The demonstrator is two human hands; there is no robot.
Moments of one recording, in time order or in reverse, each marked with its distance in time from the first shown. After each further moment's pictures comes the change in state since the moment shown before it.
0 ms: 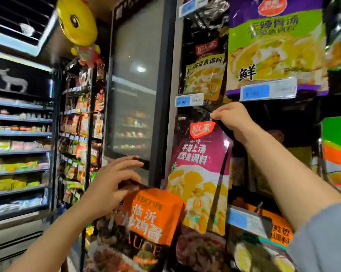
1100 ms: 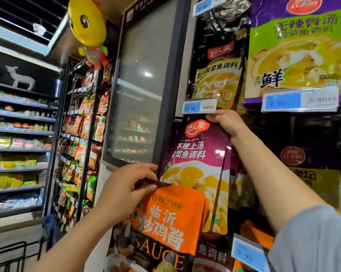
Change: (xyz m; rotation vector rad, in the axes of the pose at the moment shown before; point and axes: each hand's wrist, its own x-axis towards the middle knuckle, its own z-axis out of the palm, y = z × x) left_hand 0.045 0.006 0.032 -0.071 0.121 -0.157; right_hand 0.068 0.017 0.044 0.332 -0.183 -0.018
